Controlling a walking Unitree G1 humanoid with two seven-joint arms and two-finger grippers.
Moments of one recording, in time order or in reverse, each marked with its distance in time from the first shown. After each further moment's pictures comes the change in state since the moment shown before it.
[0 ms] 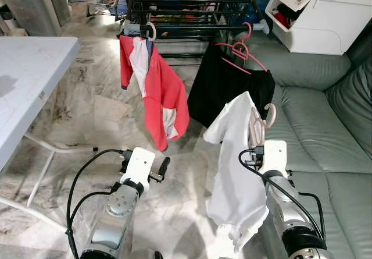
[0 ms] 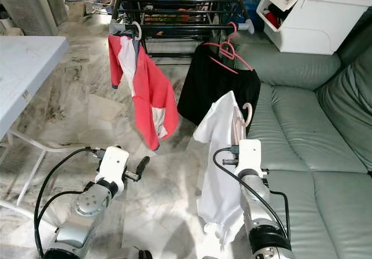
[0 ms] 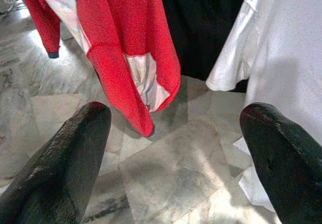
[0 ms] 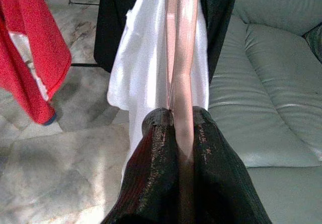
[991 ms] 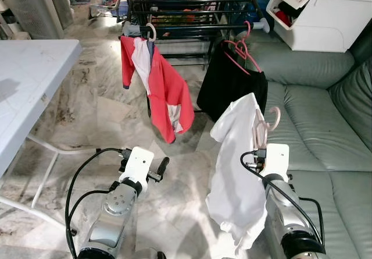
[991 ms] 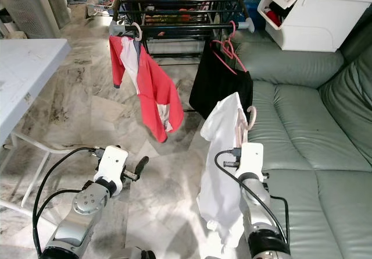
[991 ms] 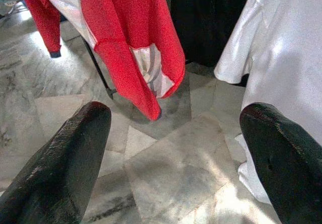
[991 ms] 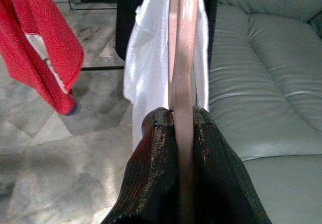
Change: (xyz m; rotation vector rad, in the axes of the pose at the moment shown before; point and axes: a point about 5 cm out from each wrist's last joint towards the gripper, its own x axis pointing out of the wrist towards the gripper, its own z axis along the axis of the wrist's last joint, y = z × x) left arm 0.000 0.005 0.000 0.010 0.000 0.000; right arm -0.006 0.001 -0.009 0.056 -0.003 -0.003
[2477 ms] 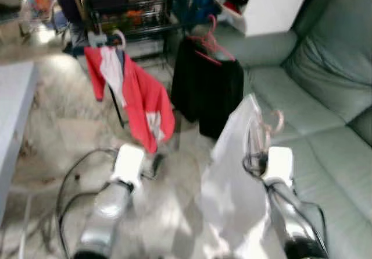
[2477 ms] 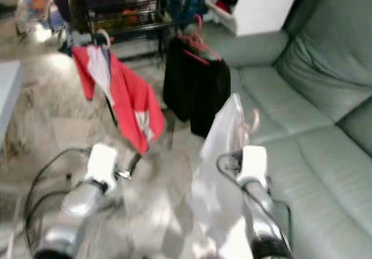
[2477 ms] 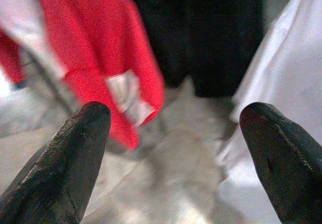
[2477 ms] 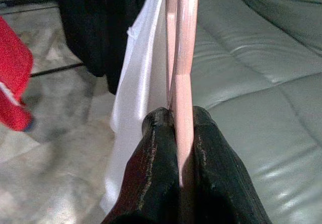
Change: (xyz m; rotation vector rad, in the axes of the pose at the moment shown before) left arm -0.001 0.004 0.005 -0.075 -0.055 -0.019; right arm -0.006 -0.010 -0.006 -0.013 0.005 -0.019
